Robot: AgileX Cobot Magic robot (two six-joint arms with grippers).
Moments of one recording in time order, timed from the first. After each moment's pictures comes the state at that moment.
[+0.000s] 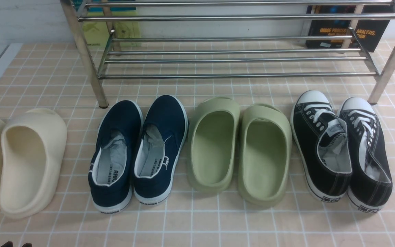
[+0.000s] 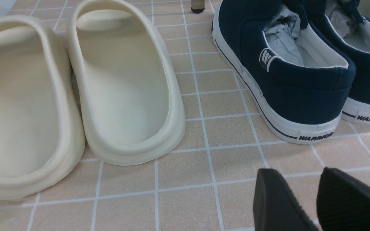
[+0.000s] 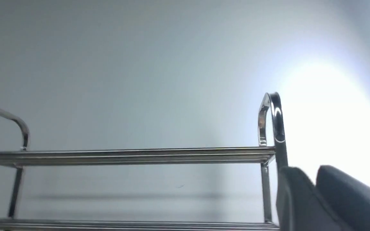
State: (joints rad) right arm 0.02 0.17 -0.26 -0.02 -0.56 0.10; left arm -0.11 -0.01 0.02 -0.03 0.38 0.07
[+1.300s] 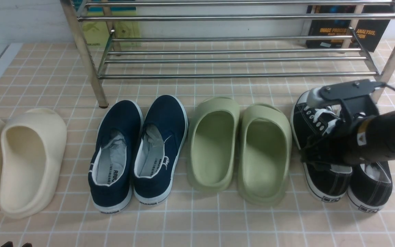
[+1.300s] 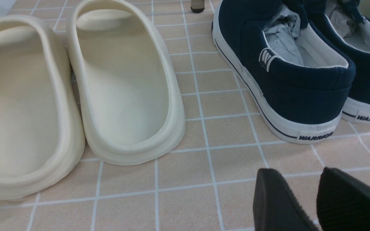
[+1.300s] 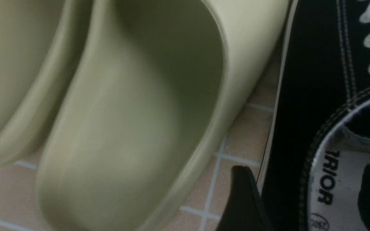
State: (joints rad) right arm 0.40 1.56 -0.86 -0.16 0.32 0.38; left arm -0.11 -0.01 0.02 -0.03 0.38 0.07
